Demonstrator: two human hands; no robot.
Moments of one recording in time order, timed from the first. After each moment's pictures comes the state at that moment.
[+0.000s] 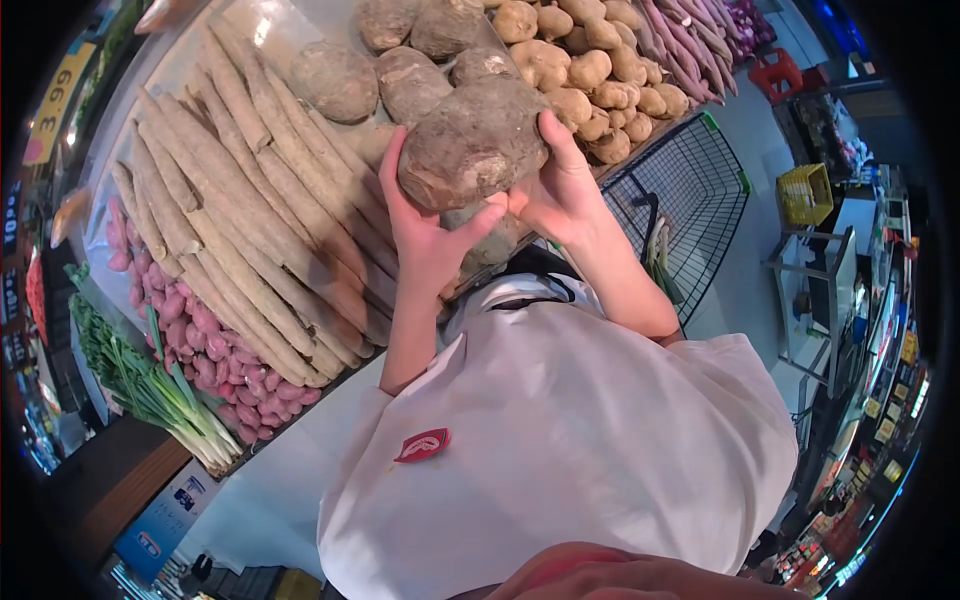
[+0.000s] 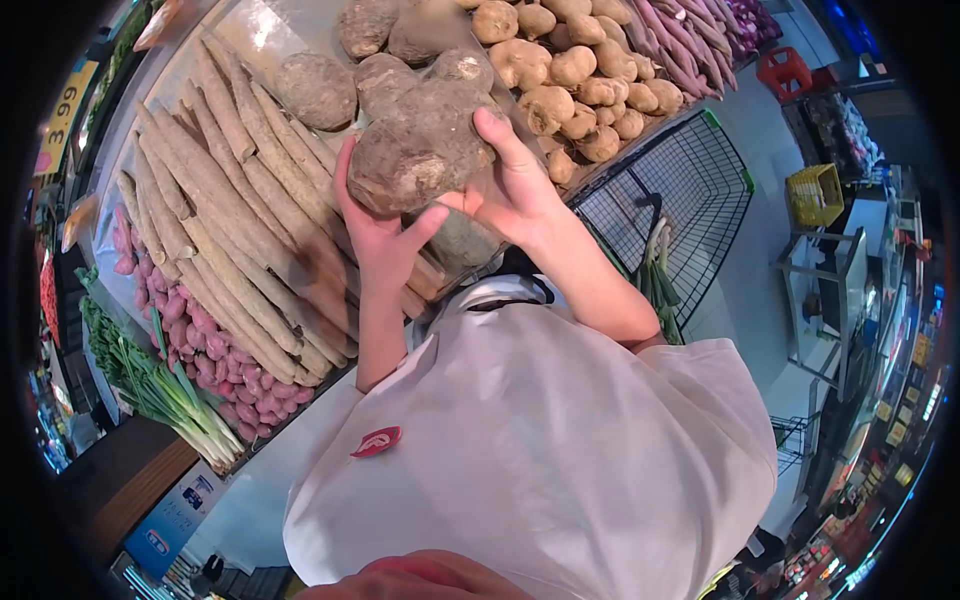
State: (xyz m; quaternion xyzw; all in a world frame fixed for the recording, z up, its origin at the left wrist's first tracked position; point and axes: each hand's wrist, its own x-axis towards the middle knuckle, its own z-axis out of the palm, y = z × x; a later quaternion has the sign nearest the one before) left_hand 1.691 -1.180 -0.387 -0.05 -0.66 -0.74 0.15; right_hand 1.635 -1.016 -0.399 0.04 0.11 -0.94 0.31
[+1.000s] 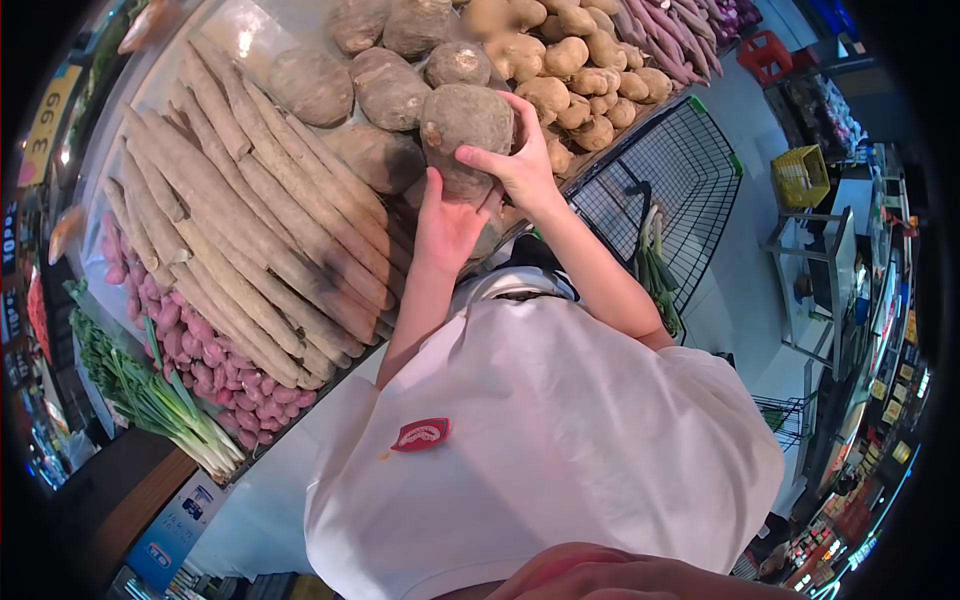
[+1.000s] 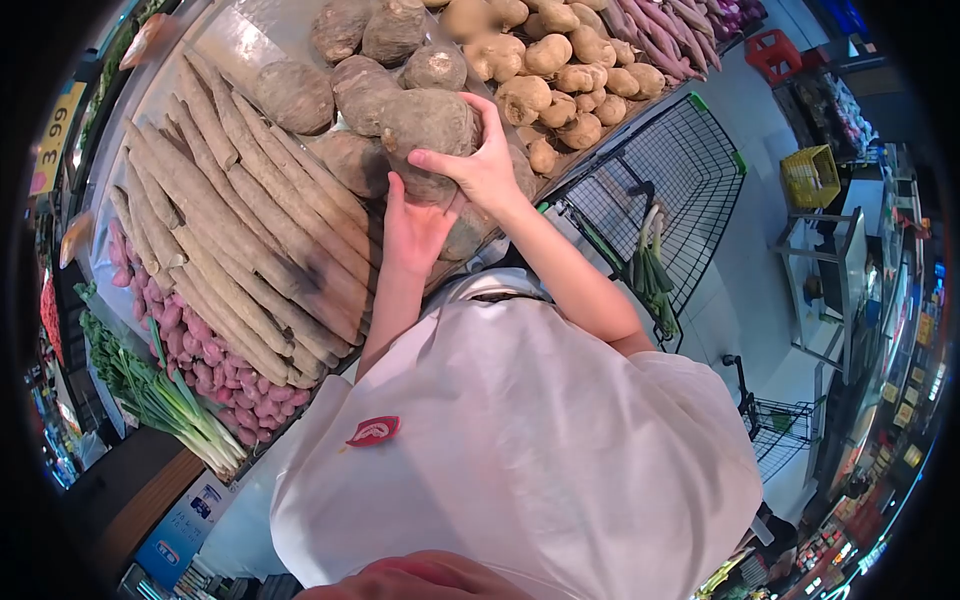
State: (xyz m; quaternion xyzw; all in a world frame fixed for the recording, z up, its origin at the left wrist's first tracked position) left_hand 1.687 -1.164 -0.476 0.13 -0.24 -0.95 -0.16; right_hand 1.628 -1.027 -0.462 -0.02 0.54 -0.84 0.01
